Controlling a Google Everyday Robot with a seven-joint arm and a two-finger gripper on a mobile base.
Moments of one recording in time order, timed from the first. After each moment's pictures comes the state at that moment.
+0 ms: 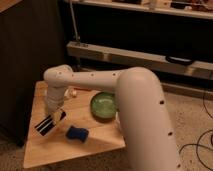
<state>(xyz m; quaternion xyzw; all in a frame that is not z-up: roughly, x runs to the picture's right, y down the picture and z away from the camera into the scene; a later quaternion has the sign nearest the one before) -0.263 0.155 0.740 -0.35 -0.33 -0.26 0.84</state>
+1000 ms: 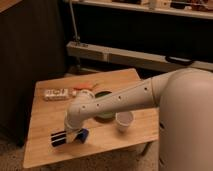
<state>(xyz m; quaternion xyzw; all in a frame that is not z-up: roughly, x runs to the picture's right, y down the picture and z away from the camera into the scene) -0.195 0.210 0.730 -0.30 -0.25 -0.05 0.92</state>
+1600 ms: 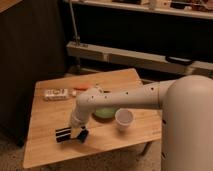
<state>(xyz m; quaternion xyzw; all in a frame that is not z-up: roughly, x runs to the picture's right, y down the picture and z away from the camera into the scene) -0.181 0.195 0.753 -0.35 -0.28 -0.05 0.89</state>
